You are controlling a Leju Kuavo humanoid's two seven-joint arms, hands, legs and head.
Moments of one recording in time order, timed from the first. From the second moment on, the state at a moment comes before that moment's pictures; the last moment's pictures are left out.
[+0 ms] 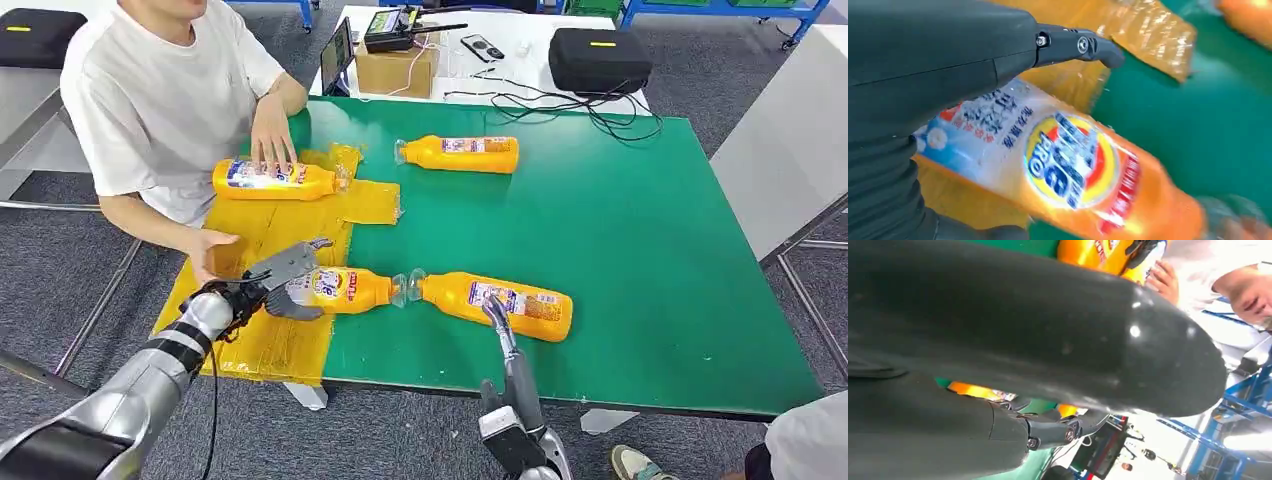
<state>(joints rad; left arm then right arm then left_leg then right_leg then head) -0.60 0.09 -0.30 -0.64 -0.47 -0.27 -0.23 -0.02 0.01 0.50 -1.19 0.29 -0.54 -0.69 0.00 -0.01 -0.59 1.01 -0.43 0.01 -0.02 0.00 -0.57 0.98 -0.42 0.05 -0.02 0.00</state>
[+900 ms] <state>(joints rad) -0.09 0.12 -0.24 -1.58 0.12 -0.16 -0.35 0.02 -0.03 0.49 -1.16 0.41 -0.66 -0.69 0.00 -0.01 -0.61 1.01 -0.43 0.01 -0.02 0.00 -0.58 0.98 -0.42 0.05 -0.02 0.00</state>
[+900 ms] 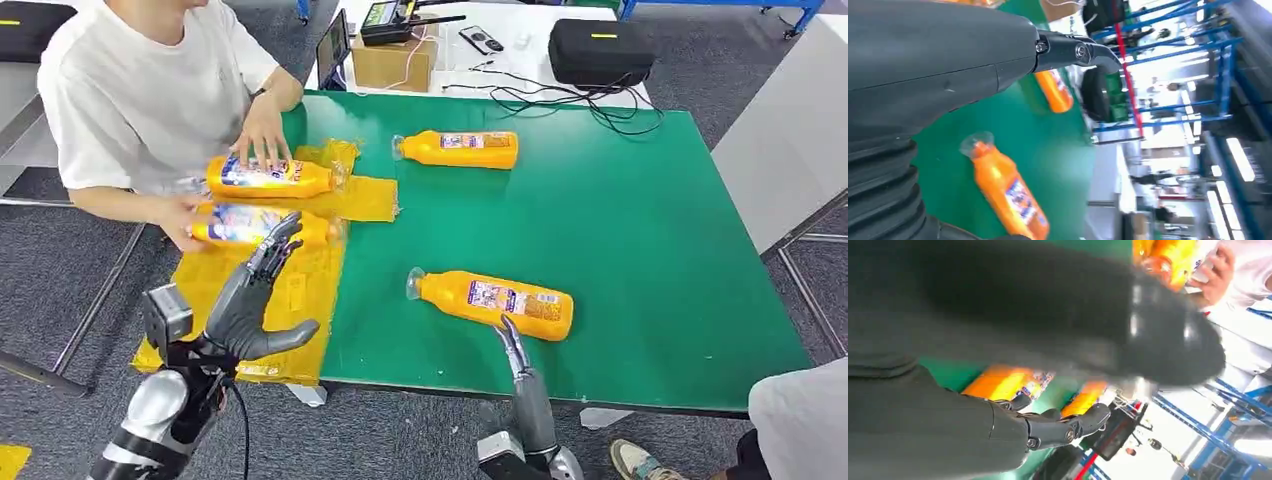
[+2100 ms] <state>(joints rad) -0.03 -0.02 -0.28 -1.58 -0.03 0.00 -0.35 -0.27 -0.08 0.26 -0.89 0.93 -0.52 -0.40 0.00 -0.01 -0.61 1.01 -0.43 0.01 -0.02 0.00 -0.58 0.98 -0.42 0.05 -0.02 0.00</state>
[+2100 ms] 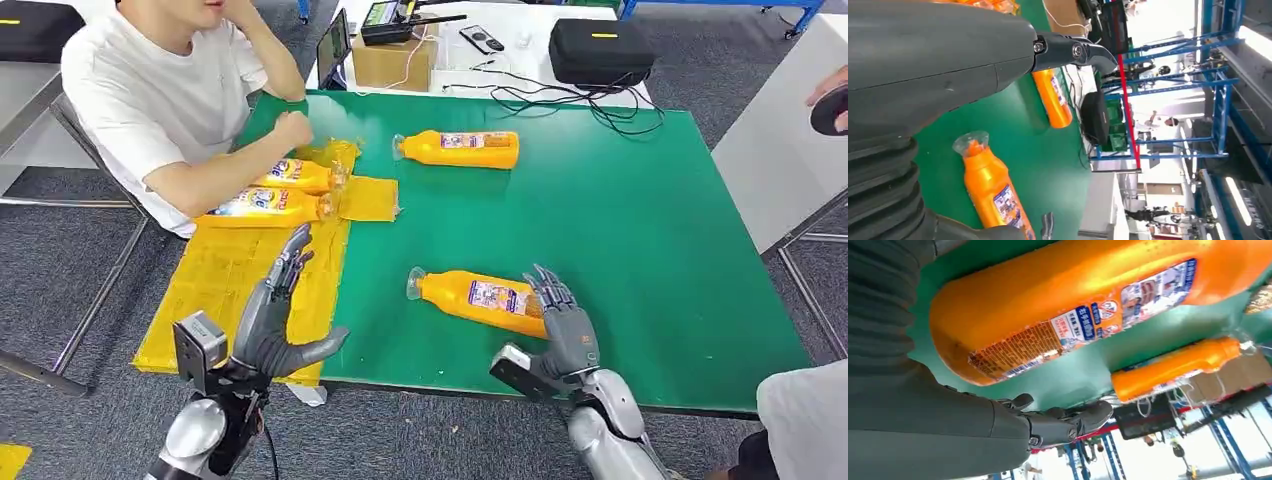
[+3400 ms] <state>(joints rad) -0.19 -0.02 -0.32 -1.43 -0.22 0.06 -0.26 -0.65 -0.07 0.38 -0.50 0.98 0.13 0.04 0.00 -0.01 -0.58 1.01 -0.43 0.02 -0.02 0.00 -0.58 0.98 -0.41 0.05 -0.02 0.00</state>
